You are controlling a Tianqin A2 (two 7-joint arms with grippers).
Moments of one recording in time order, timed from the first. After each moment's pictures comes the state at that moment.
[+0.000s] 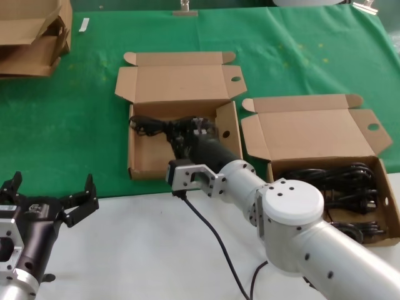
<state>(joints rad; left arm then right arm) 0.00 -0.30 1.60 -1.60 -1.80 0.00 0.00 0.90 0.10 -2.49 0.85 2.18 0.11 -1.21</state>
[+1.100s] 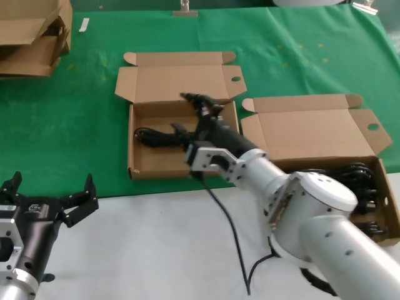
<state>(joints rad) 0.00 -0.30 1.60 -1.60 -1.80 0.00 0.00 0.89 0.02 -2.16 0.65 2.46 -0.16 -1.64</state>
